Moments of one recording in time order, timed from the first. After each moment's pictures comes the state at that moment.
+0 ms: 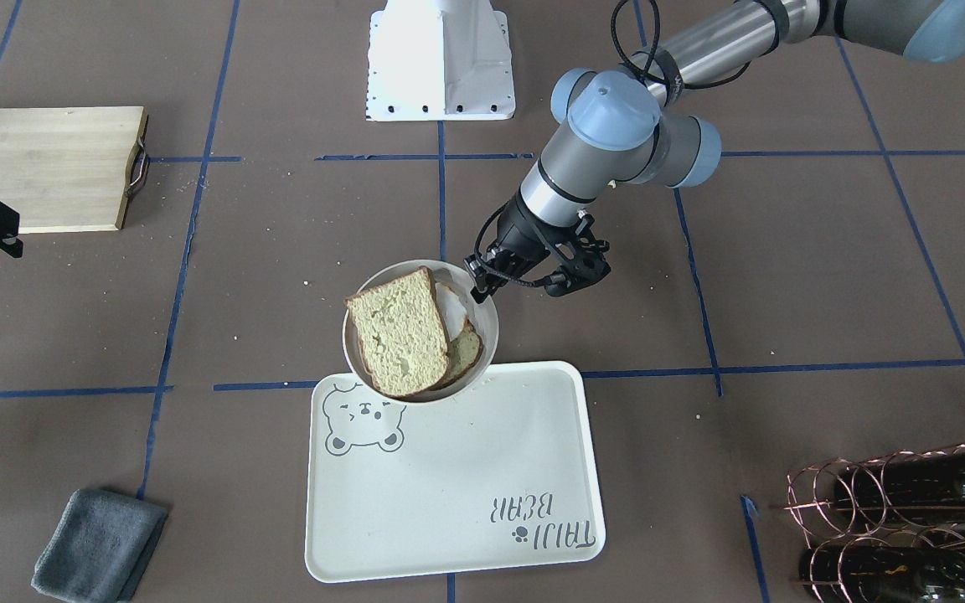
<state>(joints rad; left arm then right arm) -0.65 -2.29 -1.42 -2.19 -1.96 -1.88 1.20 -1.49 1.93 -1.69 2.27 0.32</state>
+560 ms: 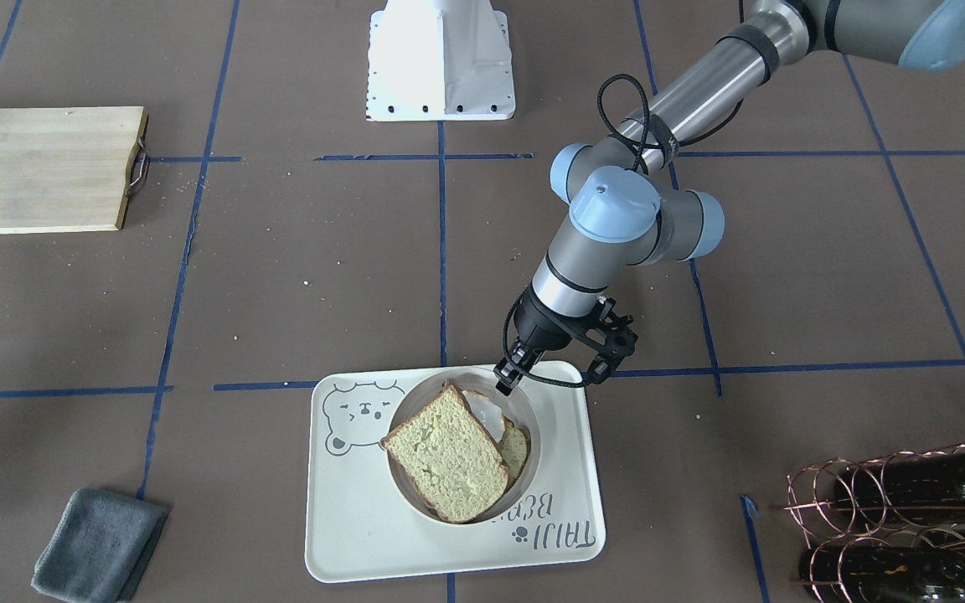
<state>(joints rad) -0.70 -2.39 -1.15 -2.30 -1.85 -2.07 1.32 -1.58 1.93 -1.69 2.32 0.21</state>
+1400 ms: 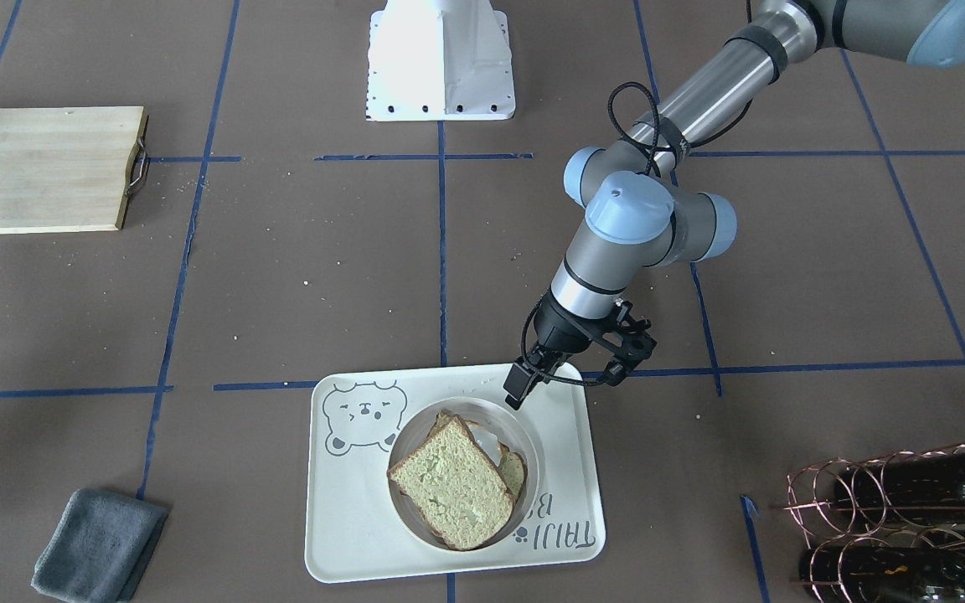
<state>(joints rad) -0.70 -2.29 -1.25 -2.30 -1.82 -1.89 1.35 -1.56 1.95 -1.69 2.32 0.21</state>
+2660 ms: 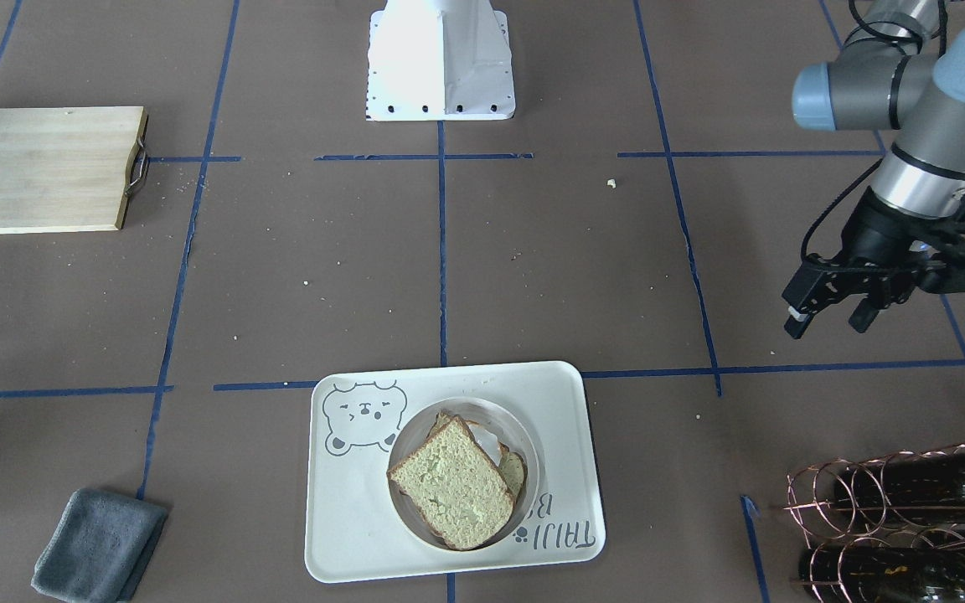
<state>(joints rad) -1.08 -1.77 -1.77 -2.07 -2.00 -0.99 1.51 -1.58 1.85 -1.69 2.41 0.20</state>
